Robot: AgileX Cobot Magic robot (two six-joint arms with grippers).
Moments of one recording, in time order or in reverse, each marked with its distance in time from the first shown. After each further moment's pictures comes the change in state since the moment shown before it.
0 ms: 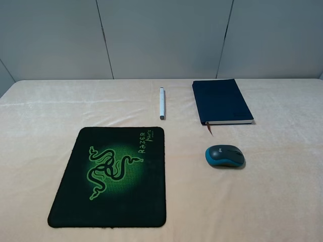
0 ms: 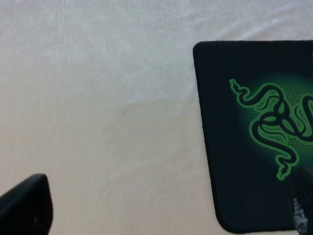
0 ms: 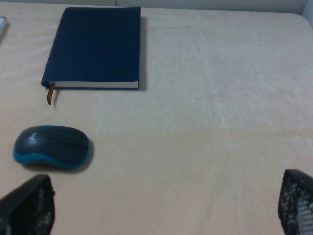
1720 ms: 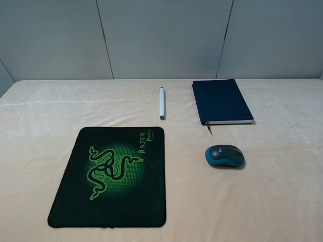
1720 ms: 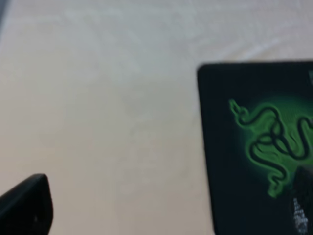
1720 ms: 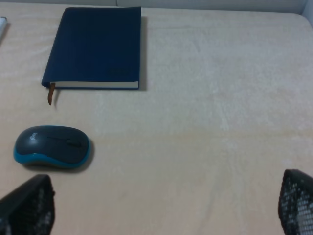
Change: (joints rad) left arm 0.000 0.431 -0.287 -0.013 0.008 0.026; right arm 0.000 0.000 0.000 0.001 0.000 0.000
